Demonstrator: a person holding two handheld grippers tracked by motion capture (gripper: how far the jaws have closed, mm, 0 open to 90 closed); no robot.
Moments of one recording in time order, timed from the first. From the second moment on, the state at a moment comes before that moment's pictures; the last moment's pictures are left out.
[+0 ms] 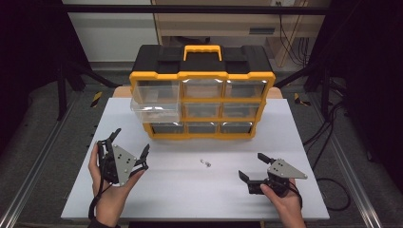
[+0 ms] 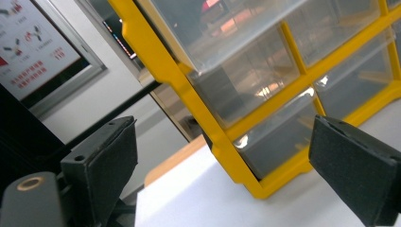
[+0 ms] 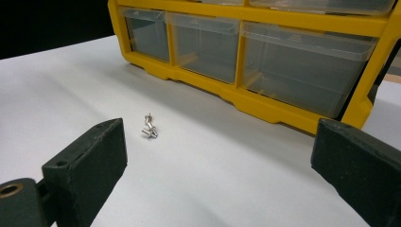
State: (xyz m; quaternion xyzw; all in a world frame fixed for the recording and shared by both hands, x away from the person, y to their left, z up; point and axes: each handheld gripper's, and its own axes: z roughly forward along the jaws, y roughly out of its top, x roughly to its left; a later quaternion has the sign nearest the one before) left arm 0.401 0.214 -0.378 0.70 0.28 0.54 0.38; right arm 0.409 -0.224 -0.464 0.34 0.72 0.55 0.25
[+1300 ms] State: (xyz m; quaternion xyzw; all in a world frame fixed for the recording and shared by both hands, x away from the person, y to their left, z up) left arm 0.419 0.232 -0.438 0.73 0.28 0.44 0.44; right arm 0.416 -0.209 -0.453 0.38 0.75 0.48 0.23
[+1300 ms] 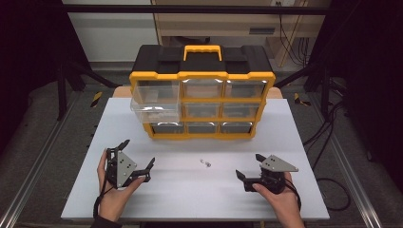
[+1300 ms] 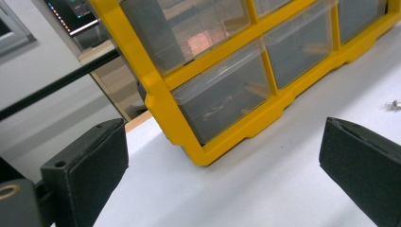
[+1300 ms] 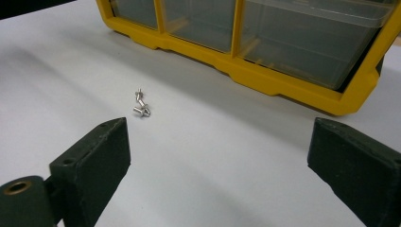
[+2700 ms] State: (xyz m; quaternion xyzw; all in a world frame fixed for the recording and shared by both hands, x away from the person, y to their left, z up) left arm 0.424 0.262 -0.455 0.68 0.31 0.36 0.57; right arm 0.470 -0.127 -0.416 0.28 0.88 0.32 0.21
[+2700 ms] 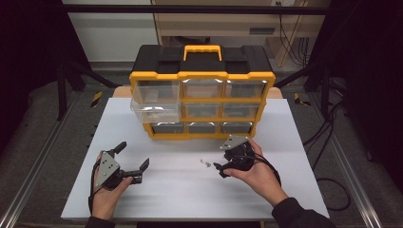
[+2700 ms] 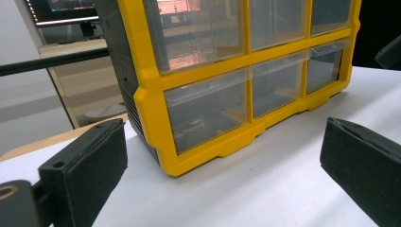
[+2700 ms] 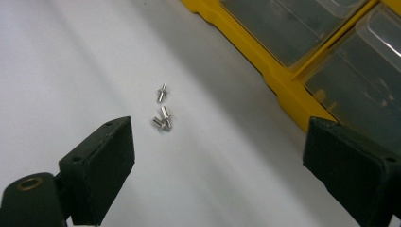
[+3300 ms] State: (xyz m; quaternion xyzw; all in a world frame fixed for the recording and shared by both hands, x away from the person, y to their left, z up) left arm 0.423 0.254 -0.458 0.69 0.29 0.36 0.56; right arm 0.486 -0.114 -0.403 0.27 0.88 0.33 0.19
